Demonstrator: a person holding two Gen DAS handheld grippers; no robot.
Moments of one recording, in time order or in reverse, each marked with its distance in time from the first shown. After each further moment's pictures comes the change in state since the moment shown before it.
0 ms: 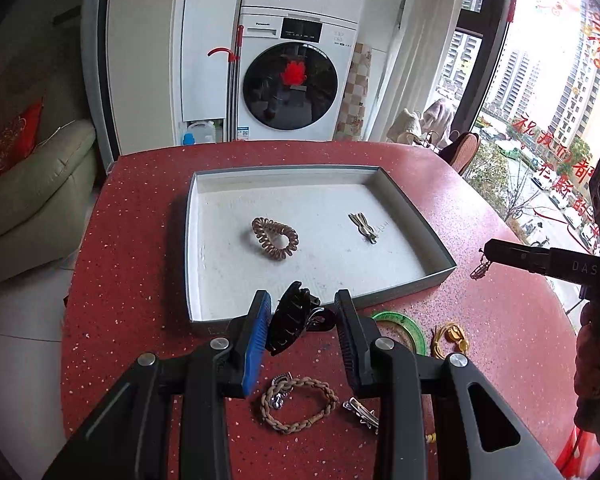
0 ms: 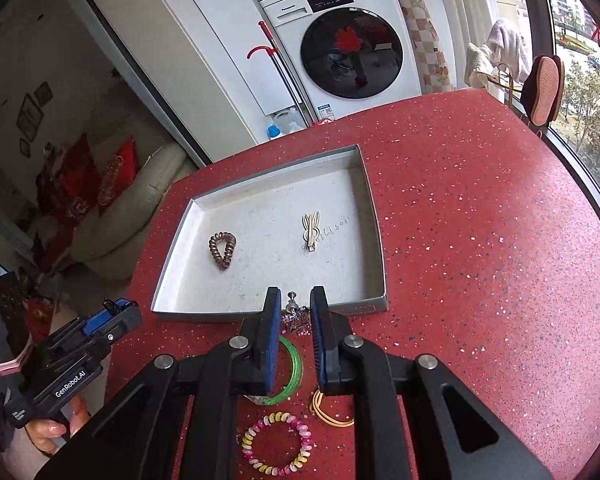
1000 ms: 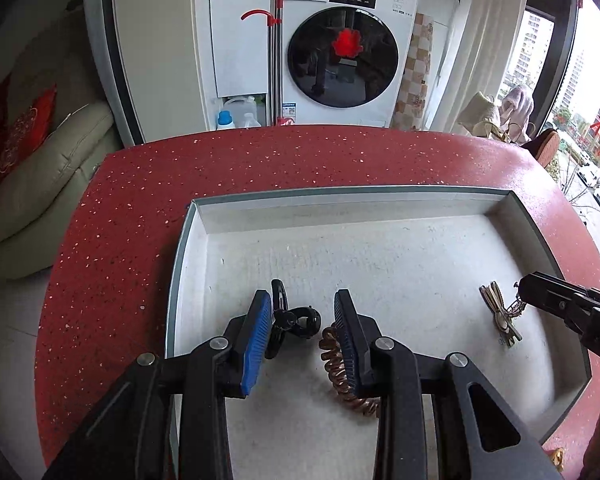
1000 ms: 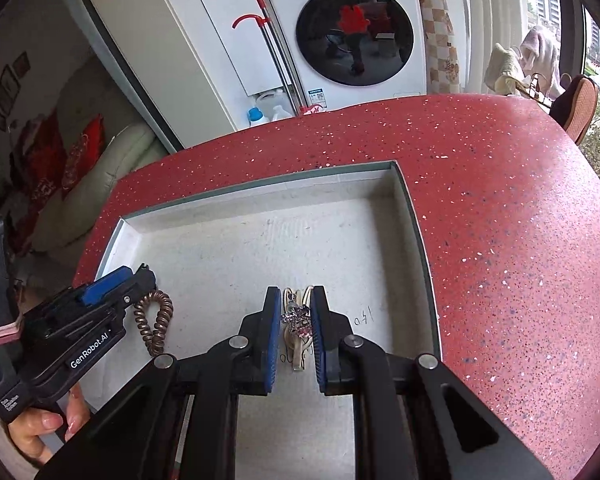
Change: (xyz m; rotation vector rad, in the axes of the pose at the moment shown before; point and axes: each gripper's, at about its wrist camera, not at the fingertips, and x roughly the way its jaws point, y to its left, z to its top) left arm 0.163 0.038 0.066 -0.039 0.086 0.182; right arm 0.133 -0.002 0.057 -0.069 0.062 -0.106
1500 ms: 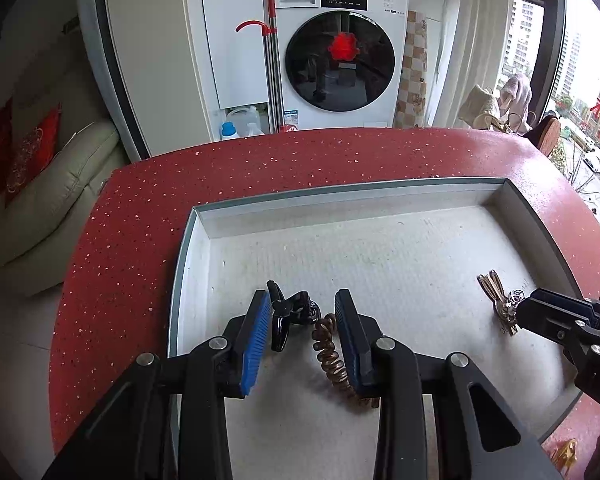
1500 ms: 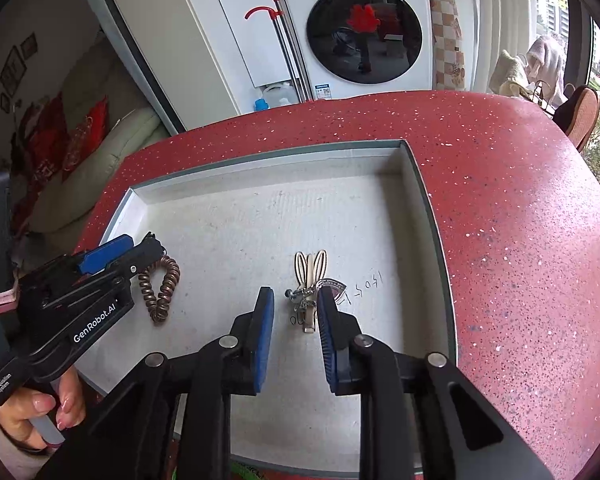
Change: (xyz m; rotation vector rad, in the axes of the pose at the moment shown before) left arm -0.007 -0.011 -0.003 0.054 -0.018 0.049; right arm -0.005 0.012 -0.020 -0.045 0.023 -0.010
